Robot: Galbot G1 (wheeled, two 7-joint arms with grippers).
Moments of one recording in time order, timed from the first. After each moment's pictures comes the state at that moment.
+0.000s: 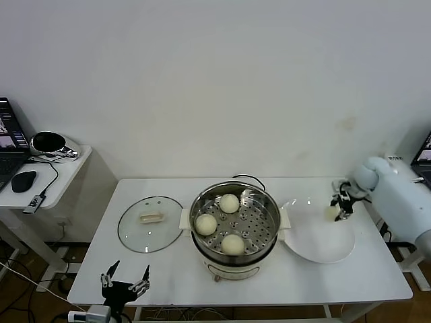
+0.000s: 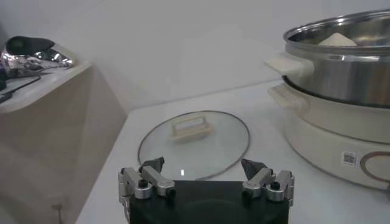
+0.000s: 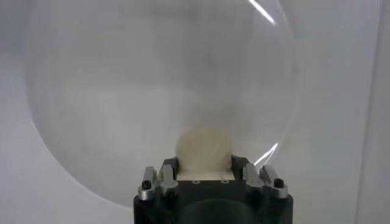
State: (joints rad) left arm 1.71 -1.55 -0.71 -2.16 0.14 0.30 0.22; right arm 0.05 0.80 -0.60 0.86 -0.32 0.00 -1.17
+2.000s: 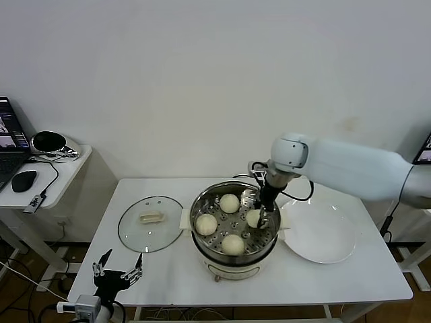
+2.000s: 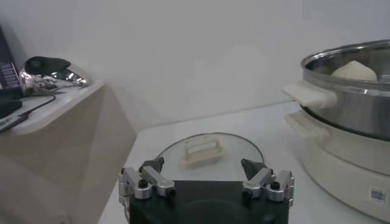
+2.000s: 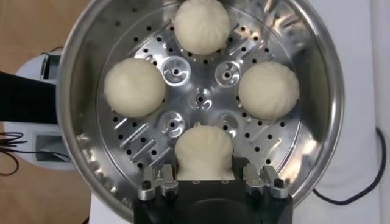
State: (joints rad) left arm 1.65 -1.52 -0.75 -2.16 0.08 0.30 0.22; right arm 0.53 0.98 -1.36 1.33 0.52 -0.58 -1.08
